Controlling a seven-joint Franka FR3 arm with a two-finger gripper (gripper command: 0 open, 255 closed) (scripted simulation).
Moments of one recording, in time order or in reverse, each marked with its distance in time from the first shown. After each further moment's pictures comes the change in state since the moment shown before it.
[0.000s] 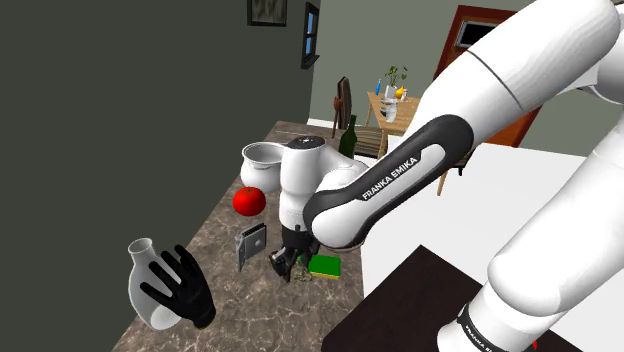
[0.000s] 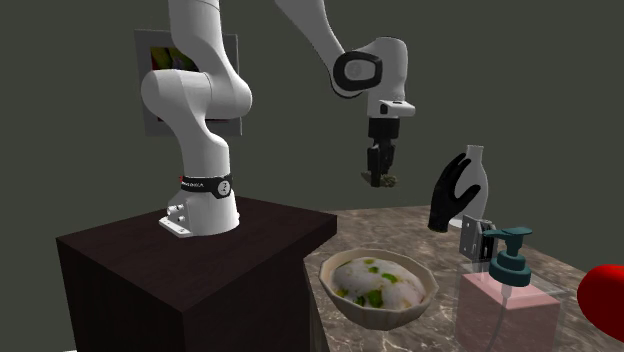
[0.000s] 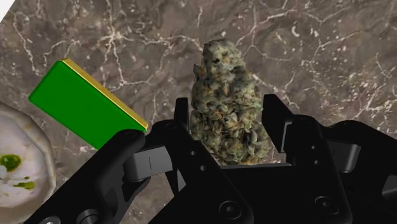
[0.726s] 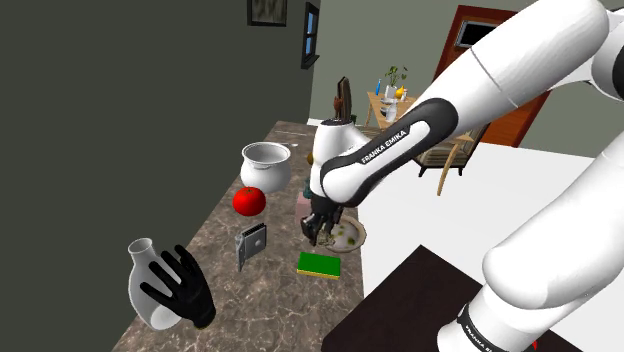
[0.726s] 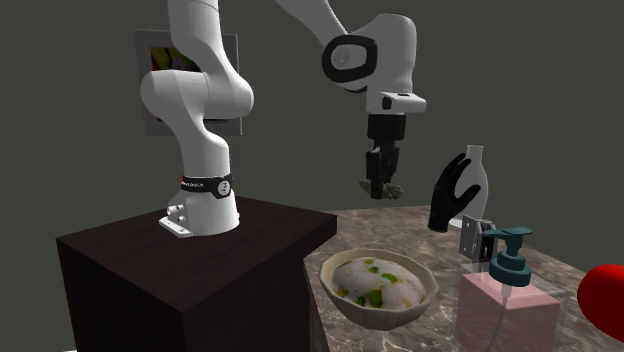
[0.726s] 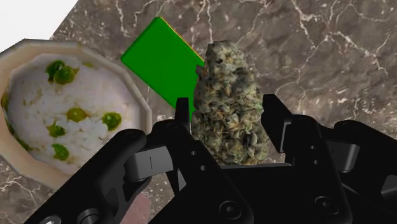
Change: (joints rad) arm -0.125 -0.047 -0.165 -0.035 0.028 -0.014 -0.312
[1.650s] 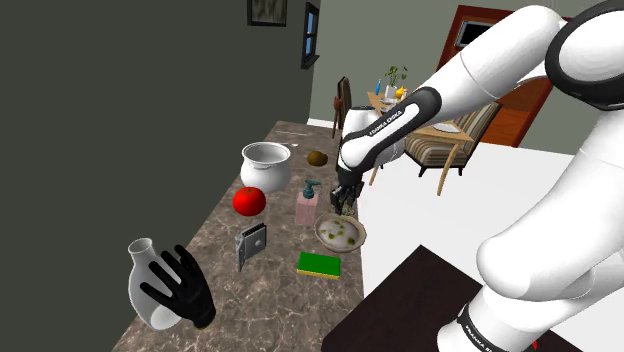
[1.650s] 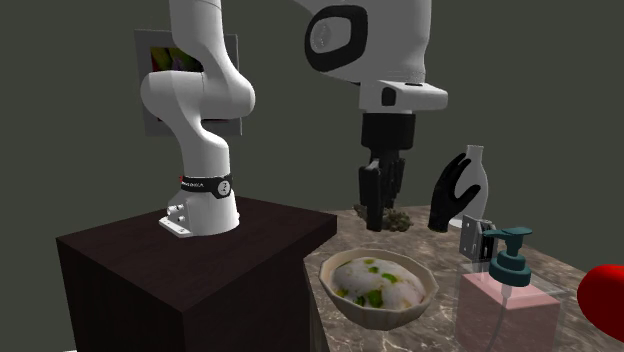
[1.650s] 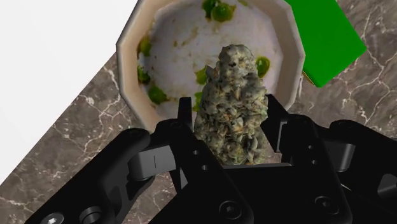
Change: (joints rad) arm -0.181 0.122 -0.192 0.112 -0.133 -0.013 -0.266
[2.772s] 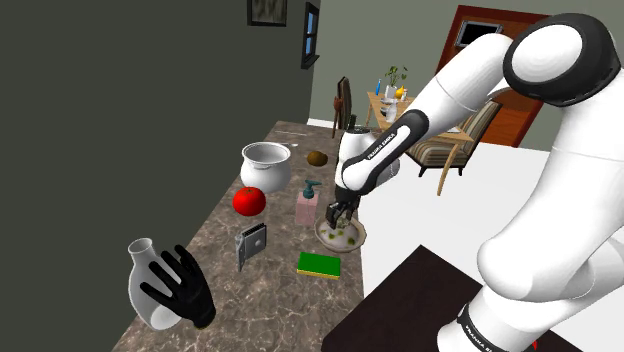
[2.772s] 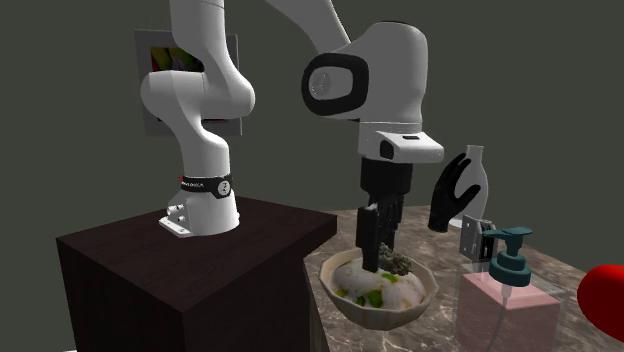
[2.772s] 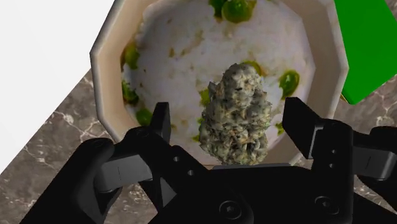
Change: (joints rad) arm 0.024 0.177 -0.048 -0.007 -0.160 0.165 0.110
